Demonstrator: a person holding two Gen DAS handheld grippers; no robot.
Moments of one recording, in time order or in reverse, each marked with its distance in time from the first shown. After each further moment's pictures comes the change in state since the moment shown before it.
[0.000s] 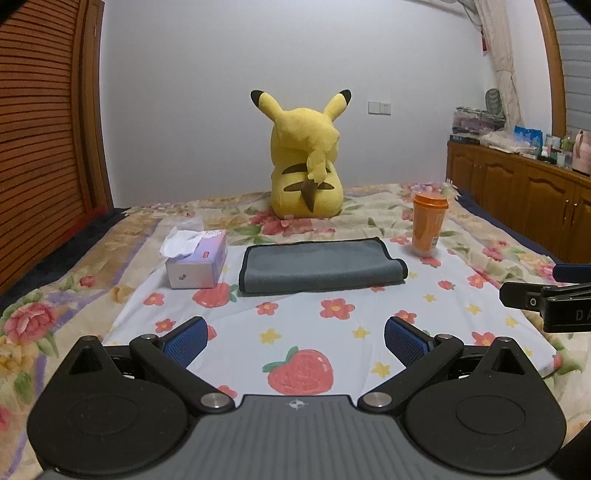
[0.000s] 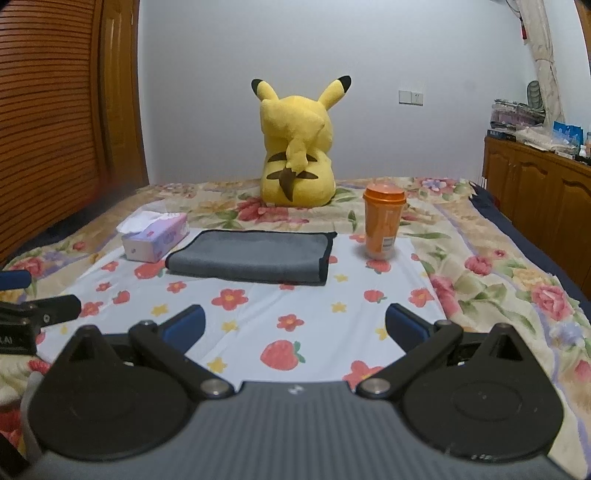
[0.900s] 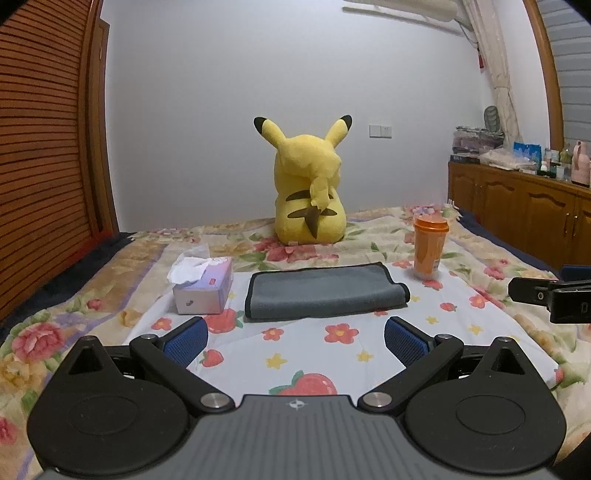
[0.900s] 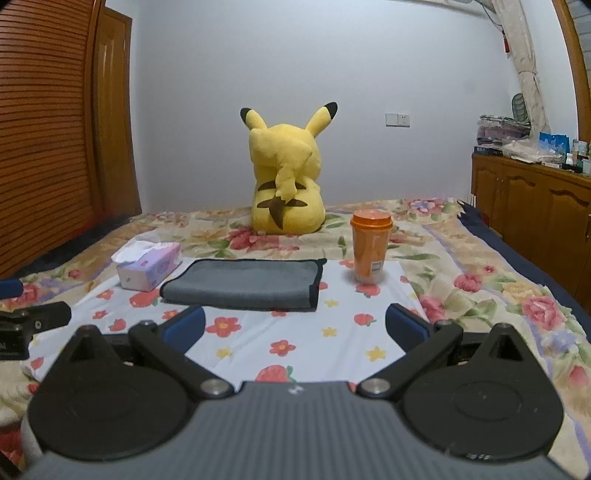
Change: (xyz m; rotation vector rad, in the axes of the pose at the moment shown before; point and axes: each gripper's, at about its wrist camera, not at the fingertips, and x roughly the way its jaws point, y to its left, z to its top) left arm -0.011 0.000 0.004 0.011 -0.088 0.015; right arm -0.013 -0.008 0.002 0.031 -0.096 -0.023
